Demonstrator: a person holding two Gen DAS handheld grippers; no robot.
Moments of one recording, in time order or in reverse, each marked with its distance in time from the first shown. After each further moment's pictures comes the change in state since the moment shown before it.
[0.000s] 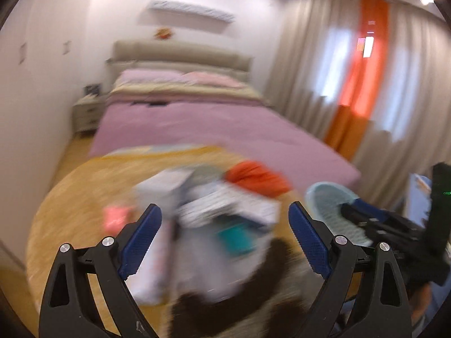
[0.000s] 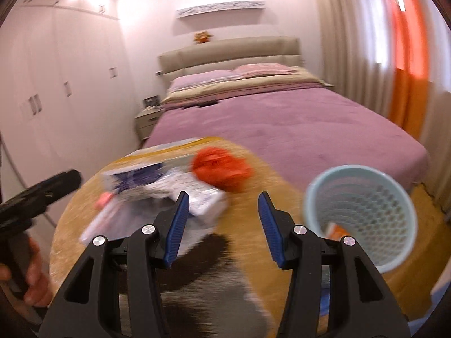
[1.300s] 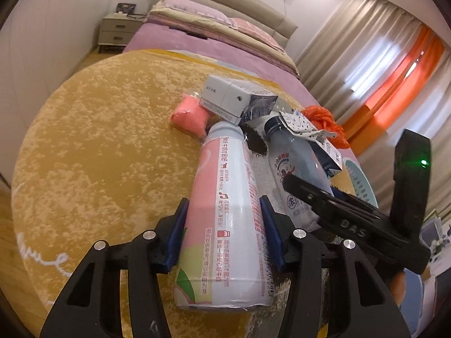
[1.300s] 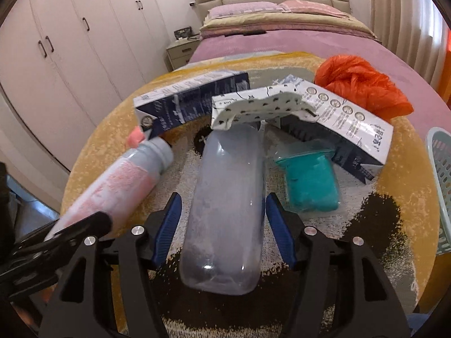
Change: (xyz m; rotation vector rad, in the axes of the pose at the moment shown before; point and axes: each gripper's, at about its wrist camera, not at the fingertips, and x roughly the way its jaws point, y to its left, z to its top) left arm 0.011 0.138 -0.080 -0.284 0.234 -0.048; right arm 0.124 0.120 -0.046 -0.041 0.342 0.096
